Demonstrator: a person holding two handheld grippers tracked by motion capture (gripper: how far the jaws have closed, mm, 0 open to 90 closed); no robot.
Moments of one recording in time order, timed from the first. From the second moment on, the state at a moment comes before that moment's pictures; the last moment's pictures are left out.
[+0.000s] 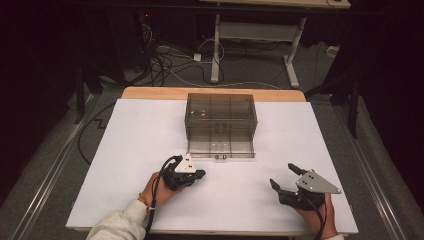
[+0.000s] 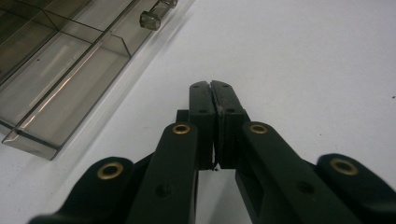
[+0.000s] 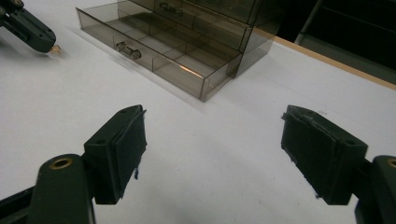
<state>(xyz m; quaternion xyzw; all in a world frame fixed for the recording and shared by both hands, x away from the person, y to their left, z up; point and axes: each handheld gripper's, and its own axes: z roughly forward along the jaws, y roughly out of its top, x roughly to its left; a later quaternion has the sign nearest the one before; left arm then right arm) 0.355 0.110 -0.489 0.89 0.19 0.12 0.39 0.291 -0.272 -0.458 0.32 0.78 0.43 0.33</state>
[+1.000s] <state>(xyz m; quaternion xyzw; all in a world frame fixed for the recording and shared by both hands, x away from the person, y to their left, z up) 0.350 0.124 -0.468 0.87 0.19 0.15 0.43 0.290 -0.271 -0.457 0.32 0.77 0.44 0.33</state>
